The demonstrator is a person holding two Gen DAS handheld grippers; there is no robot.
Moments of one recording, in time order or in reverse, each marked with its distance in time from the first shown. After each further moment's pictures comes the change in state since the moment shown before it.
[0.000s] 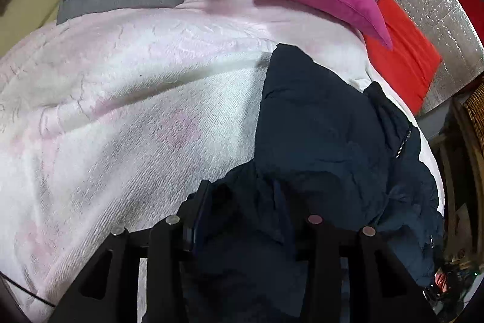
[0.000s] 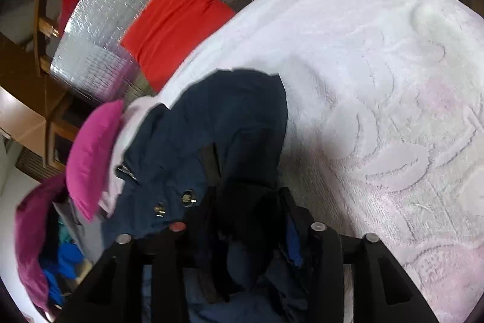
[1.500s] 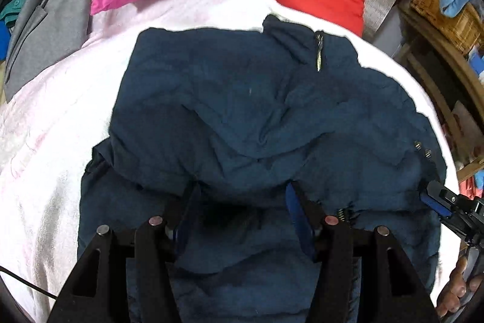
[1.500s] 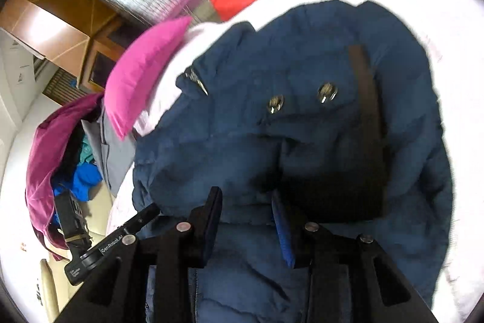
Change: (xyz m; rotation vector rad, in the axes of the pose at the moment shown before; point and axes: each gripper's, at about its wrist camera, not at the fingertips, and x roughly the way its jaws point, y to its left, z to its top) left arm -0.011 -0.107 -0.061 0.405 0.023 -0.061; right arm 0.008 0.072 -0.066 -0.246 0.232 0.136
